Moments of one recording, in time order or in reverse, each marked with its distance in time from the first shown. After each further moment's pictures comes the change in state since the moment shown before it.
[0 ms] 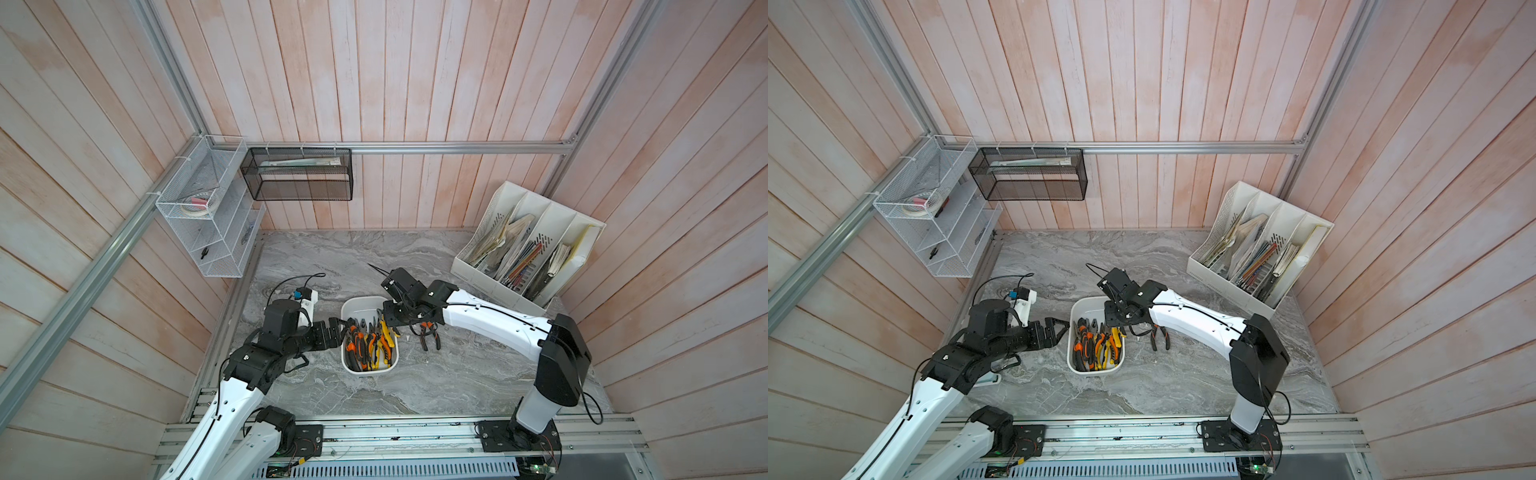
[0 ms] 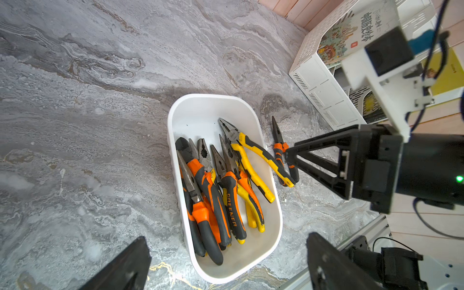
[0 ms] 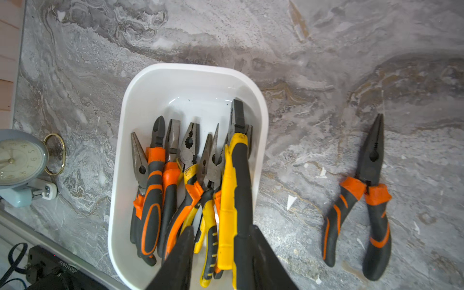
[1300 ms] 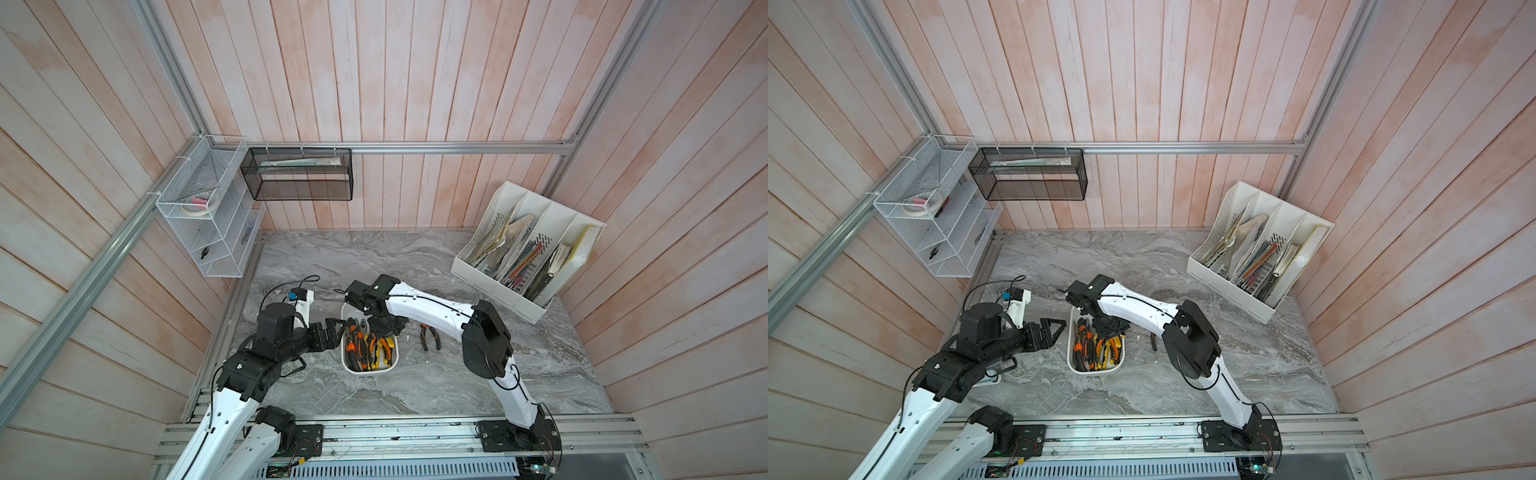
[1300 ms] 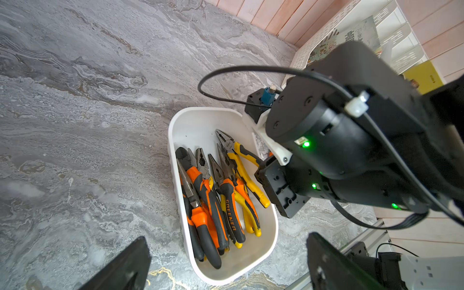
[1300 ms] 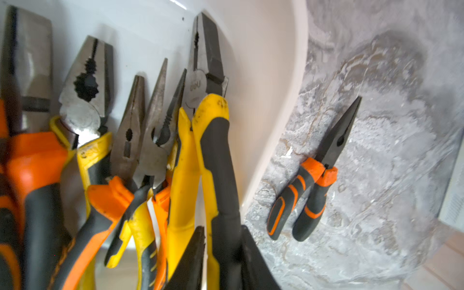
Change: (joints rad) left arm 0.000 -0.060 0.000 0.001 -0.017 0.000; right arm 0.080 0.452 0.489 -0.583 0.195 -0.119
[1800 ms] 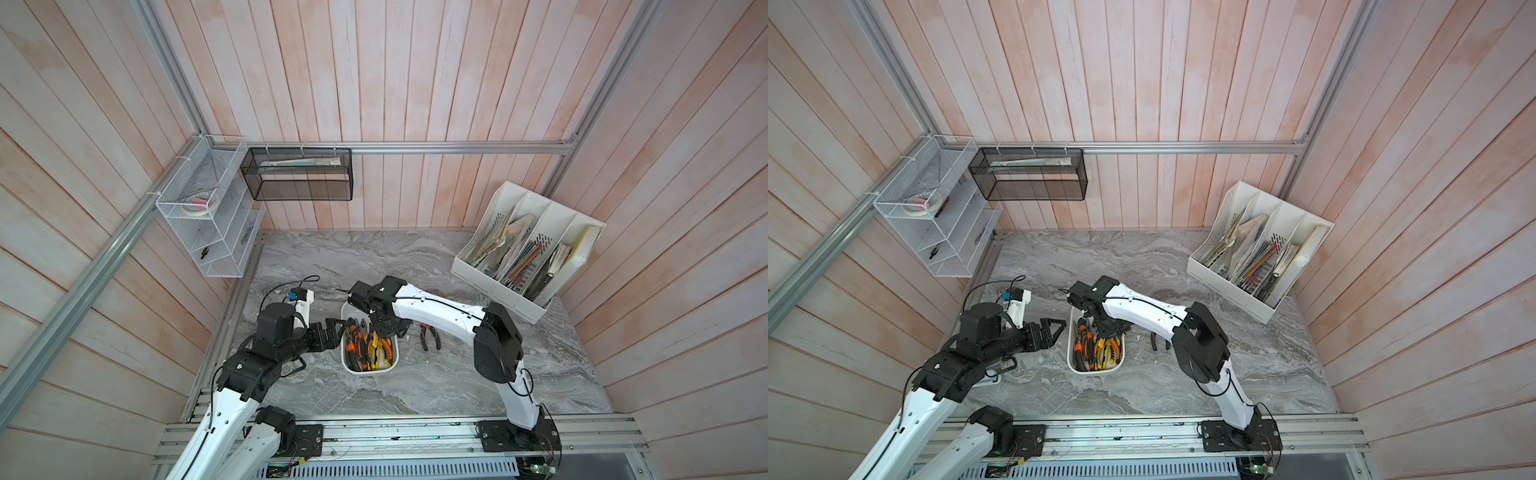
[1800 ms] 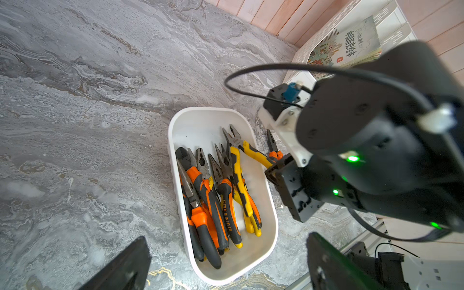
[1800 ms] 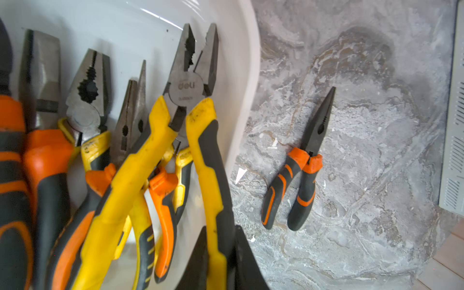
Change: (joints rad) left arm 0.000 0.000 0.000 0.000 0.000 0.000; right arm 0.013 -0.145 -0.144 0.084 0.047 0.073
